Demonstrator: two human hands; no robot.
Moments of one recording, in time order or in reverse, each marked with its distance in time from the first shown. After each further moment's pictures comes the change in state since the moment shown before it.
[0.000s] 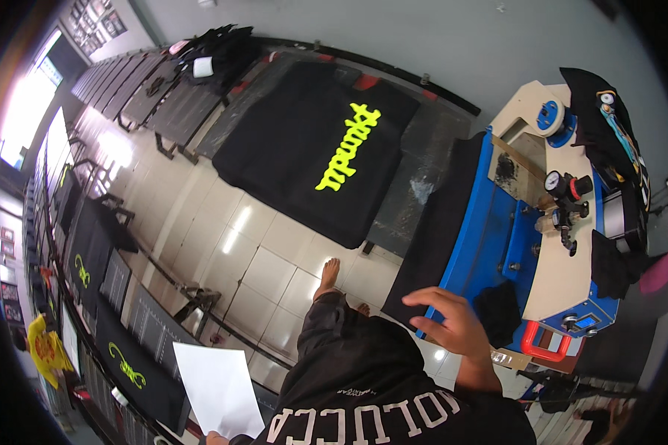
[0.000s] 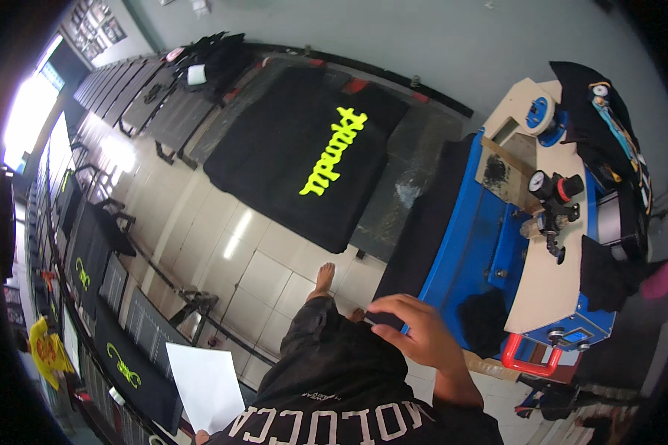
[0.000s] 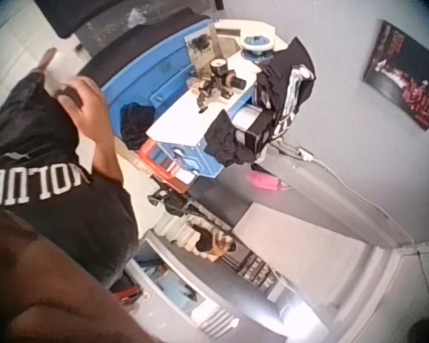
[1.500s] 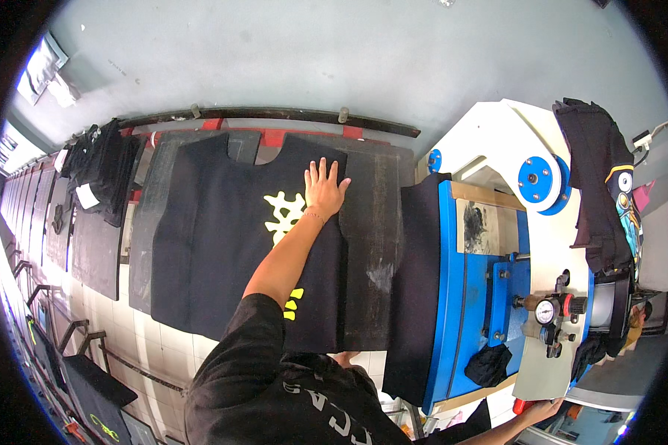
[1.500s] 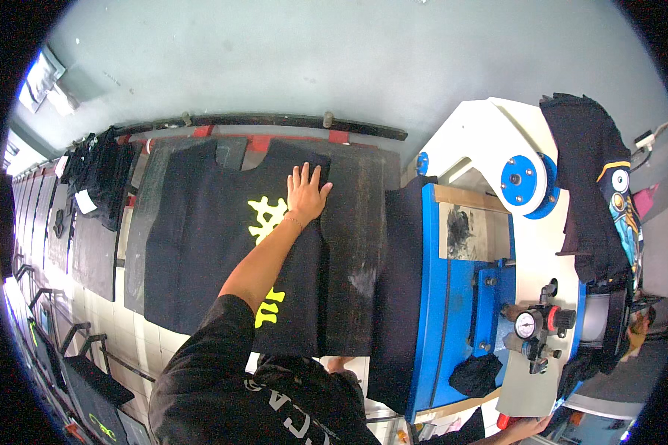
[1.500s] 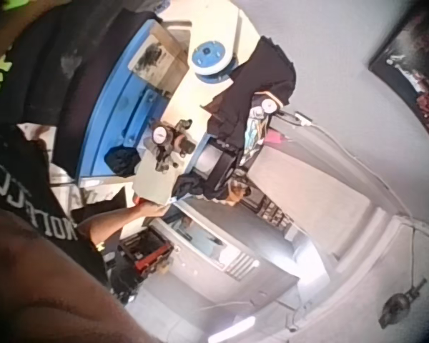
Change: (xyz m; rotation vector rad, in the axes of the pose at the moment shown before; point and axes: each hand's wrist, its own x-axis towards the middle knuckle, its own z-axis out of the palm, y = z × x) left_hand -0.936 0.658 0.091 -0.260 -0.015 2.621; right_hand -0.173 0.025 -0.073 -0.701 1.942 0.845
